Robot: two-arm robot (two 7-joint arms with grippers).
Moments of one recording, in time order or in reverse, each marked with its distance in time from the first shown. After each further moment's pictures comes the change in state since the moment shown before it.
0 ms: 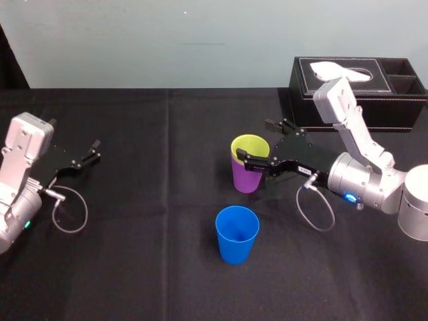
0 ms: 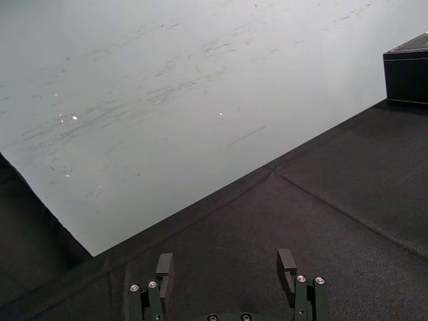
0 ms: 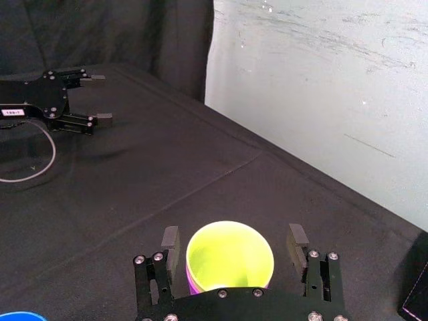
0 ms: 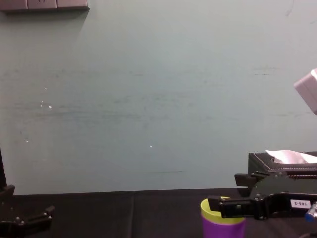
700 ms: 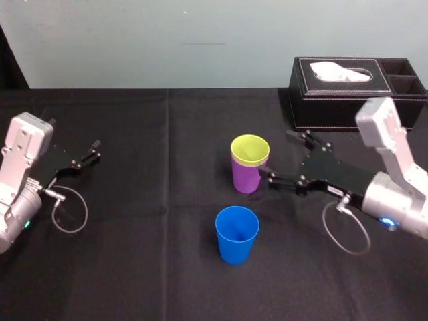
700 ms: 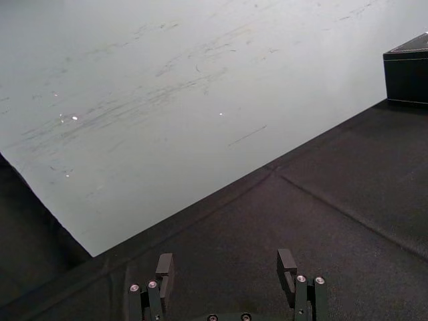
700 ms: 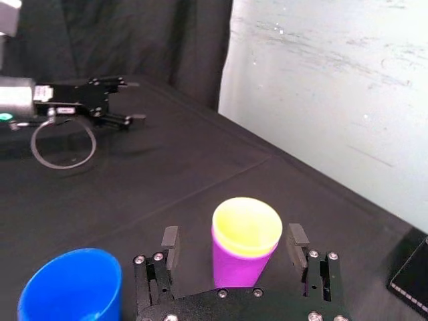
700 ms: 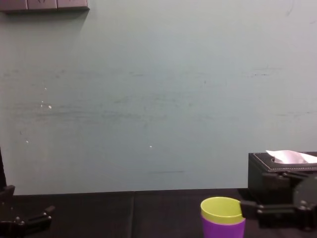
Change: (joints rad) left arm 0.000 0.000 0.000 0.000 0.000 0.000 0.000; right arm -0.158 0.123 0.079 -0.151 0.063 -0.081 0.041
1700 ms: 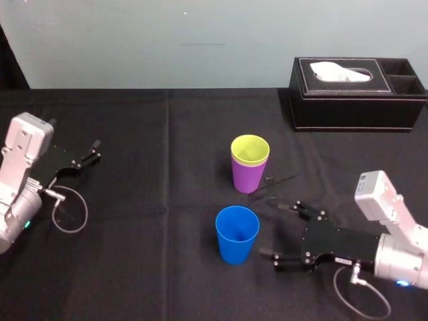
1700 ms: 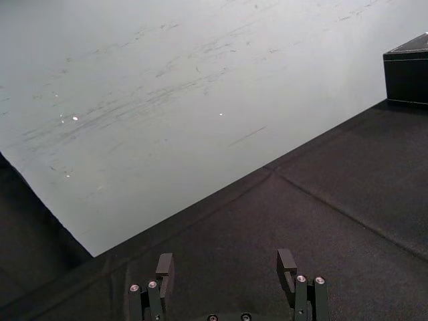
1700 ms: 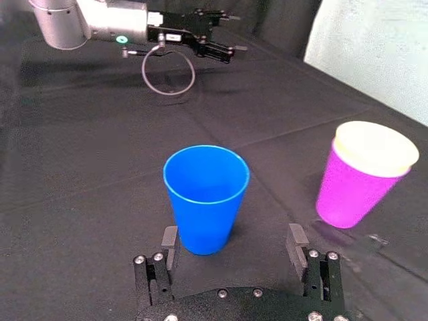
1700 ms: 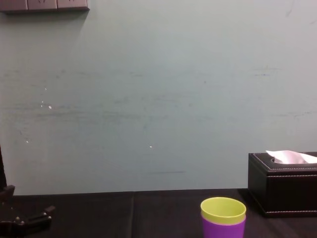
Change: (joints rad) left arm 0.000 0.000 0.000 0.000 0.000 0.000 0.000; right arm -0.113 0.125 -0.069 -0.015 0.013 -0.093 0.153
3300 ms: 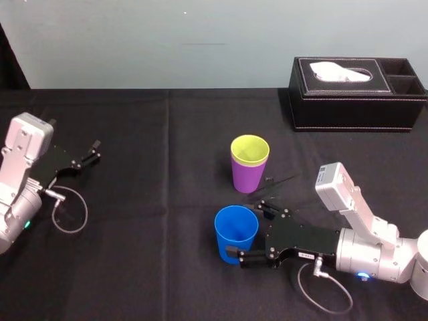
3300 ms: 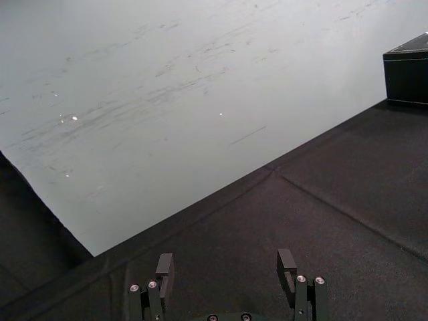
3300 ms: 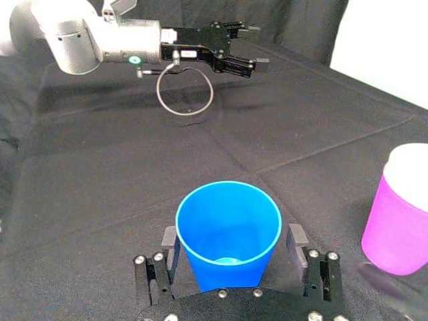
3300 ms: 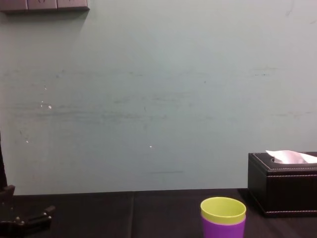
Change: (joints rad) left arm 0.000 0.000 0.000 0.000 0.000 0.000 0.000; right arm 0.121 -0.106 -0.114 0.099 0.026 0.032 0.024
